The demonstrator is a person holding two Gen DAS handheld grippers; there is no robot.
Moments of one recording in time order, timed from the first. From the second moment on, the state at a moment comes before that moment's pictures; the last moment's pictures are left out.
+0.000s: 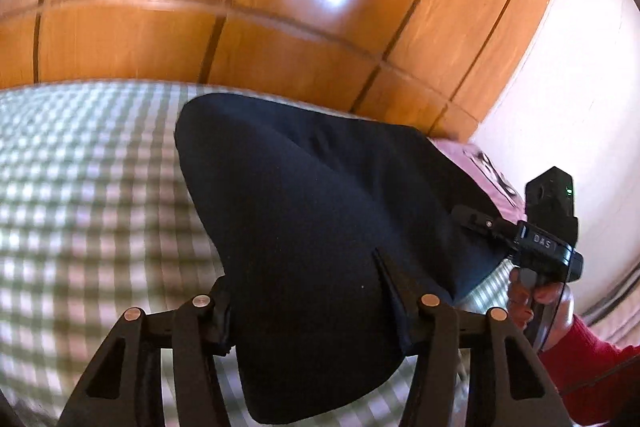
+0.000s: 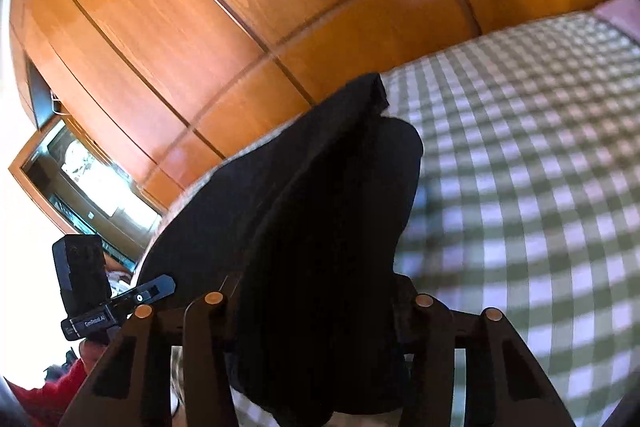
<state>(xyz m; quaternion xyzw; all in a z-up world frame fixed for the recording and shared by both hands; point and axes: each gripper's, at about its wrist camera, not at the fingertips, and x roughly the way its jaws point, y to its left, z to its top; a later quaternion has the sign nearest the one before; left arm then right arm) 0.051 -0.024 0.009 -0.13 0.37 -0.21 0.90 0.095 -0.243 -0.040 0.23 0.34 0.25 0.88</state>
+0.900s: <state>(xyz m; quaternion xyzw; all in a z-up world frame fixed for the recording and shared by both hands) 0.185 -0.018 -0.051 -0.10 0.36 -0.11 0.92 0.252 -0.252 -0.077 0.20 0.33 0.13 0.91</state>
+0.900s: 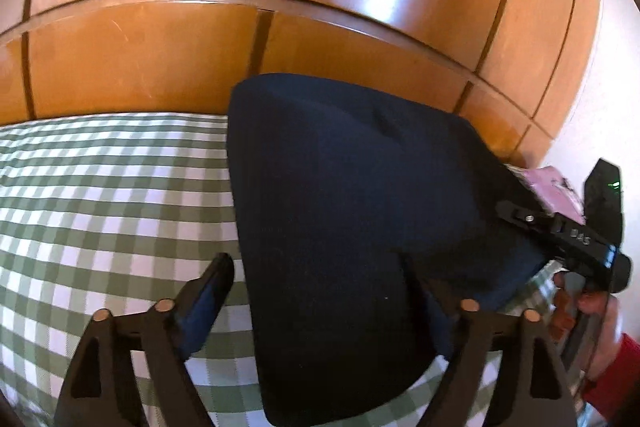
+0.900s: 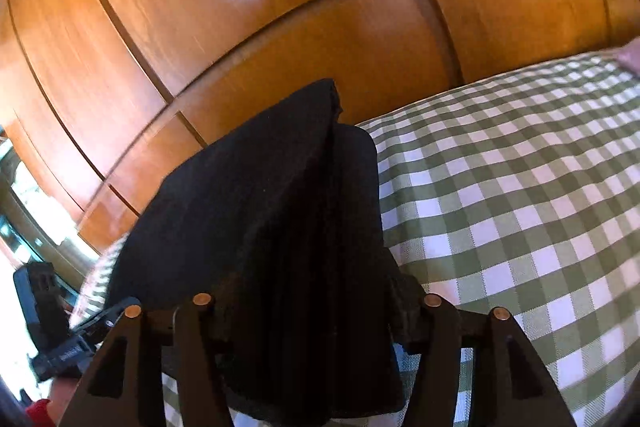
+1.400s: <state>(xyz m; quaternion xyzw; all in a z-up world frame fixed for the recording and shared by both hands) 0.136 -0.057 -0.027 0.01 0.28 0.01 0.96 0.217 -0.221 -0.049 0.08 0.26 0.01 0.96</state>
